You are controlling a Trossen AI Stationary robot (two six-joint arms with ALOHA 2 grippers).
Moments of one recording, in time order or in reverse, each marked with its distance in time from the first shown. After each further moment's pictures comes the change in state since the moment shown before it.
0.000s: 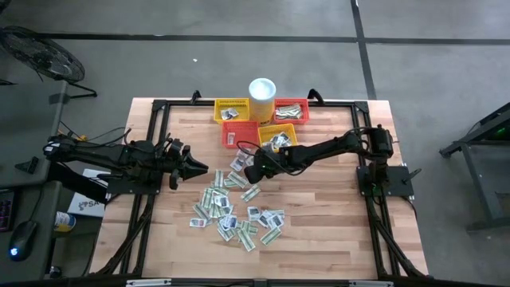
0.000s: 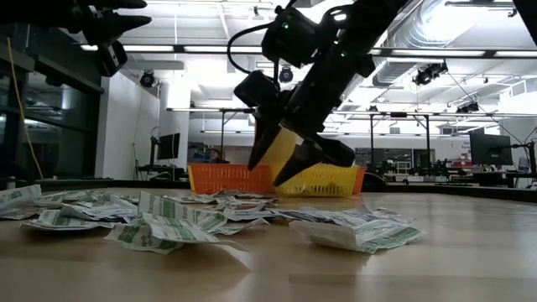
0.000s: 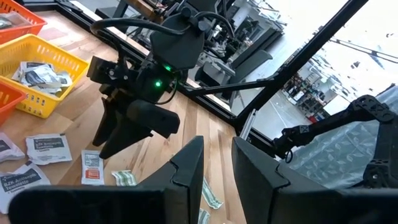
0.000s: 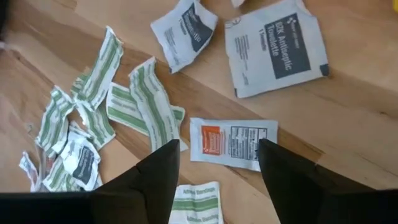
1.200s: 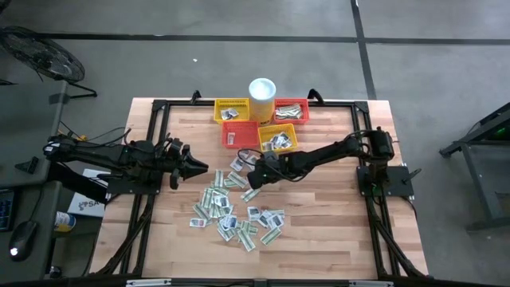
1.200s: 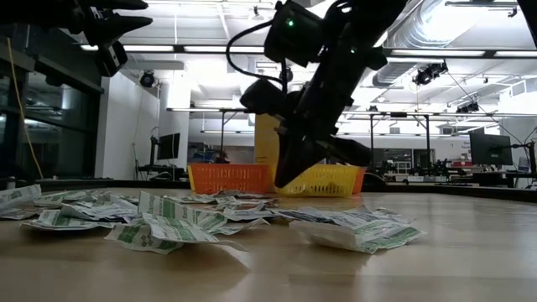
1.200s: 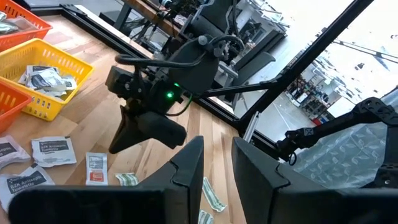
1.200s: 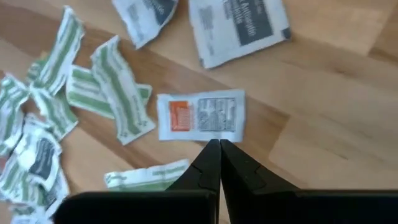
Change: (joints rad) left arm 0.000 0.000 0.000 0.001 -0.016 0.008; right arm 0.056 -0.002 -0.002 -0.097 0.105 0.062
